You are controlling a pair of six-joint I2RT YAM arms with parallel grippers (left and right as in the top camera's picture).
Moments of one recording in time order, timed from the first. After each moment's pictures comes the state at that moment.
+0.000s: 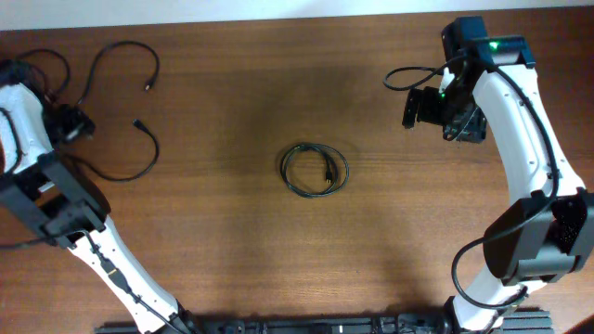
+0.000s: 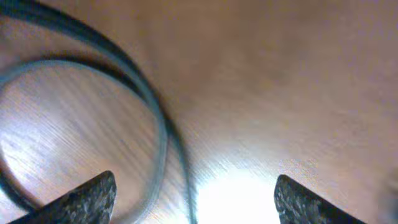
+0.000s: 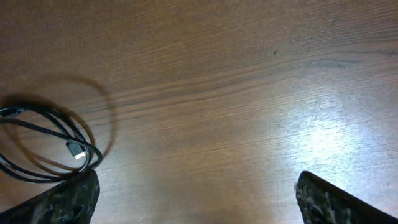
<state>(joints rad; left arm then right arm) 0.55 2.47 2.29 -1.30 -0.07 -0.22 0.04 1.87 1.75 -1.37 -0.04 0.33</state>
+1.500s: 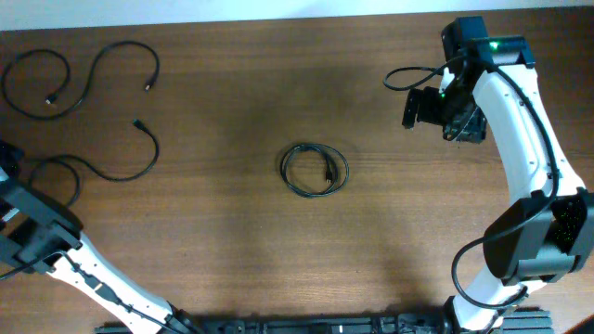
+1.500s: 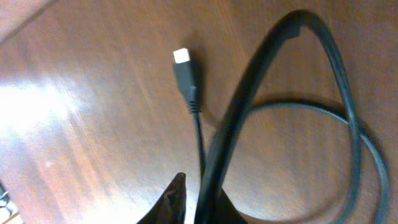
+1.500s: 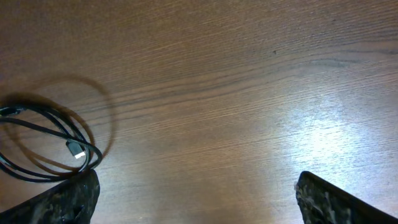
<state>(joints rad) 0.75 2.41 2.29 -1.35 -0.34 -0.36 0.04 1.87 1.75 -1.37 -0.04 0.33</state>
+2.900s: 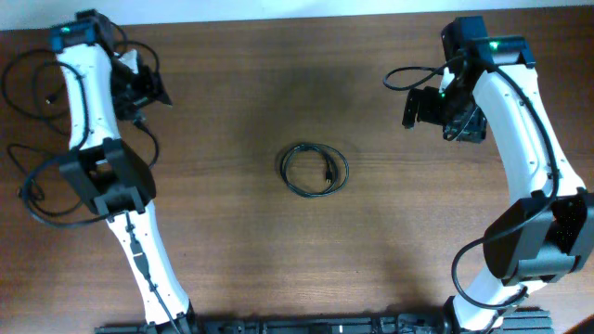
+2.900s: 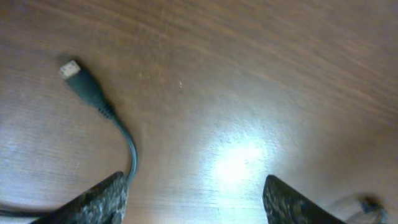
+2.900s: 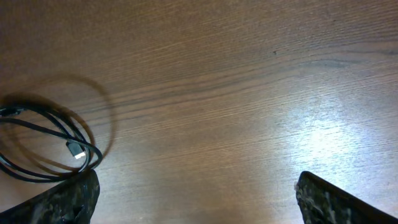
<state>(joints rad) 0.24 2.57 2.55 -1.56 0.20 -0.10 0.04 1.87 1.75 -1.37 -0.04 0.33</state>
